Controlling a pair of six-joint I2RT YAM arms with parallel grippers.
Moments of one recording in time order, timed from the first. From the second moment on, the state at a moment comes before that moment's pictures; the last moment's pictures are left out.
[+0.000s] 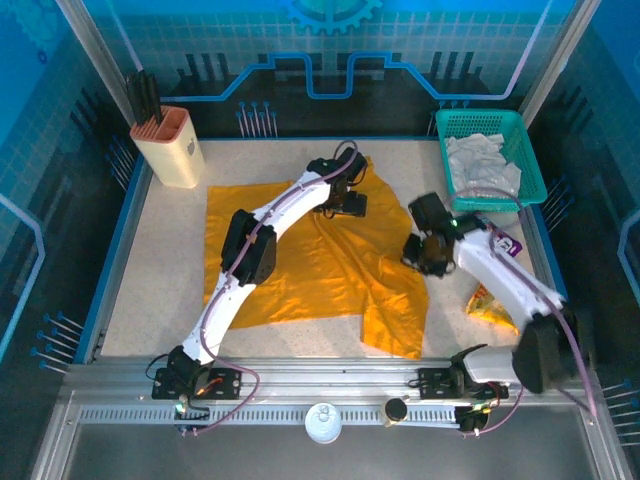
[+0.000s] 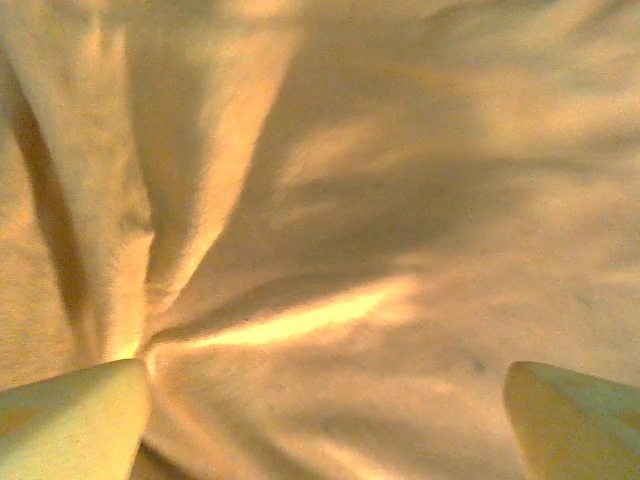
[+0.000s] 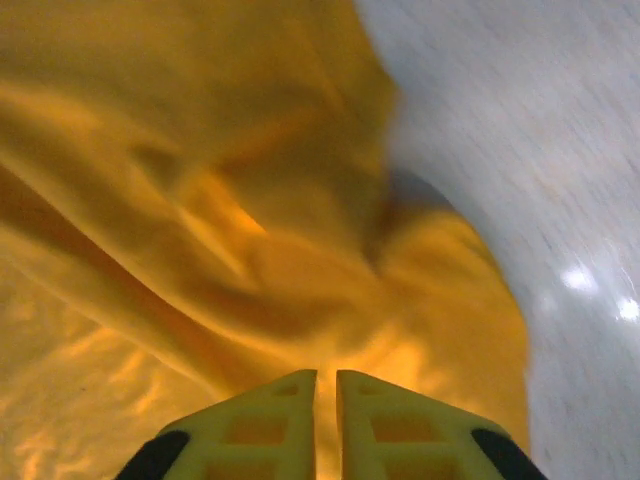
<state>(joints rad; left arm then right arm) -0.59 2.48 2.33 -1.01 -0.07 -0.47 0.34 1.42 1.10 -0.96 -0.04 0.76</state>
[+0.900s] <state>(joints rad) -0.26 2.18 1.67 -0.89 -0.16 -0.60 0.21 2.35 1.96 -1.08 0.02 0.35</state>
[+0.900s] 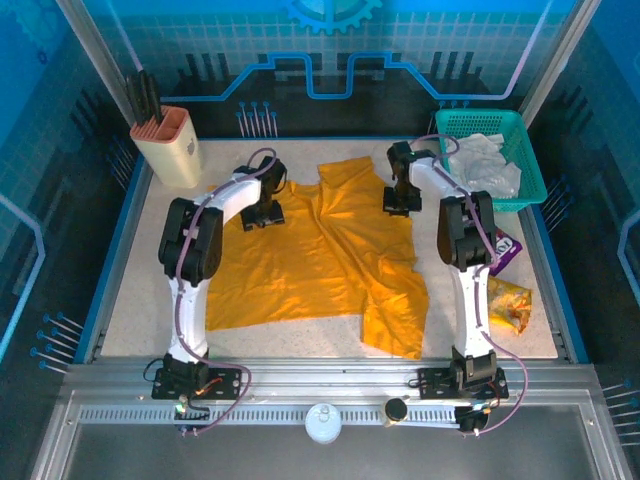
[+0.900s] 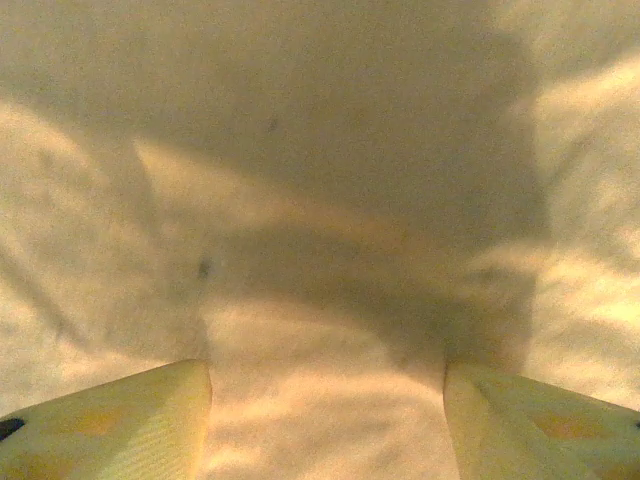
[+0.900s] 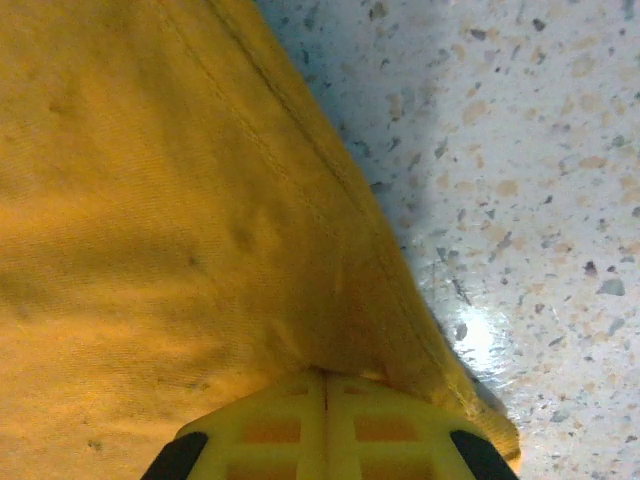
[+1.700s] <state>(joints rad) -0.22 2.44 2.11 -1.07 -0.17 -0.48 0.07 2.72 2.64 -1.33 0.12 0.31</state>
